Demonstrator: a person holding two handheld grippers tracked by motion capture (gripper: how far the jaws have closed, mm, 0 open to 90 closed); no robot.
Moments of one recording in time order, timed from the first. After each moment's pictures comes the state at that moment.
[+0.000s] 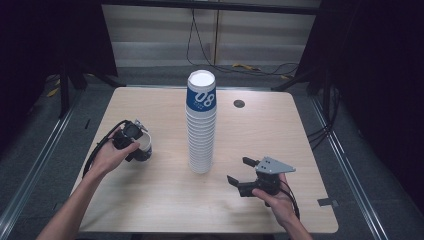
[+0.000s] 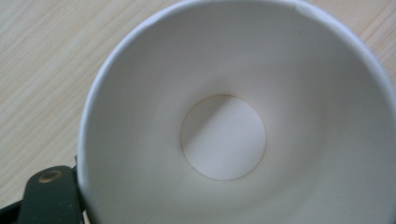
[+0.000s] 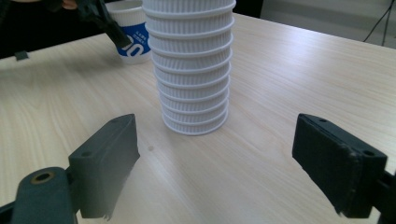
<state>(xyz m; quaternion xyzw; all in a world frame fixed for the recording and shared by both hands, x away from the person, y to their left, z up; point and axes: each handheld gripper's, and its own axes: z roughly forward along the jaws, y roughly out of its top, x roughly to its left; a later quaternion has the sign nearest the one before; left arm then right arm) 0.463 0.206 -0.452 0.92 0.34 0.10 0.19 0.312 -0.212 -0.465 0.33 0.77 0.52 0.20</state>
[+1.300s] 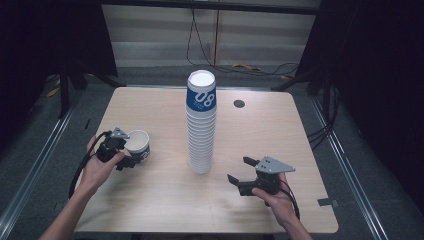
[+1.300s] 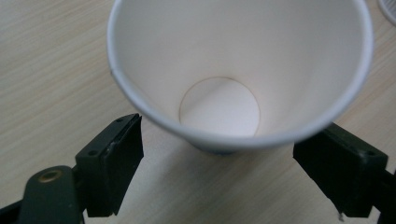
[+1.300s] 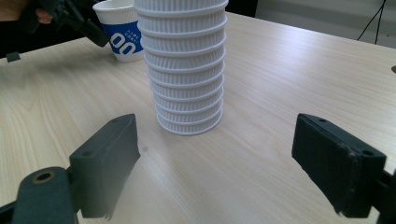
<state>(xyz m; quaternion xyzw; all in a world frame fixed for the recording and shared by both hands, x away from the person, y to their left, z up) 0.425 0.249 -0.469 0.86 0.39 0.14 0.30 0.313 -0.212 -0.466 0.33 0.76 0.51 0.20</state>
